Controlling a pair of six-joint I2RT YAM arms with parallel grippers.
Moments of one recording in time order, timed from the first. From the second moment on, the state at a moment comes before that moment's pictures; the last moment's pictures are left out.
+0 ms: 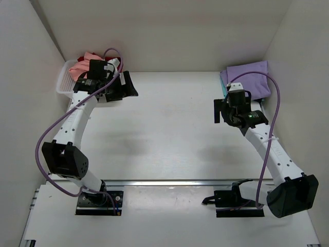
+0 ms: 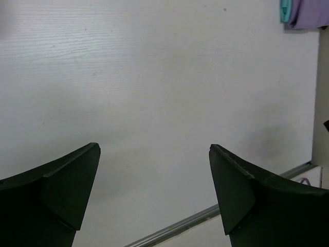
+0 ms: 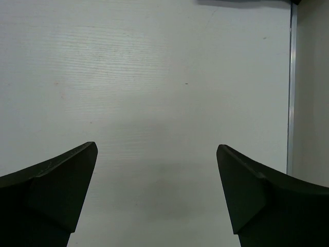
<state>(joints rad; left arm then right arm) -0.16 1.58 1.63 -0.85 0.30 -0.34 0.26 1.17 1.09 -0.66 0.30 0.08</state>
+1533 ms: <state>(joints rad) 0.16 2.70 2.52 -0.50 -0.15 -0.44 0.32 1.14 1.01 -0.92 0.05 0.26</state>
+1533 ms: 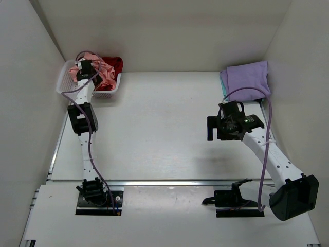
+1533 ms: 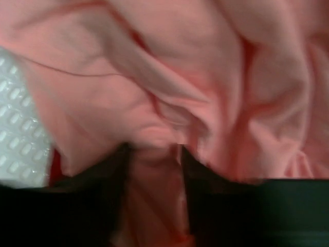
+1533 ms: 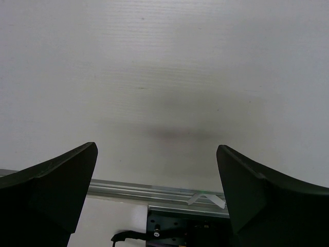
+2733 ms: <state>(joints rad) 0.07 1.63 1.69 -0.24 0.03 -0.55 0.29 1.10 1.05 -0.73 0.04 0.26</state>
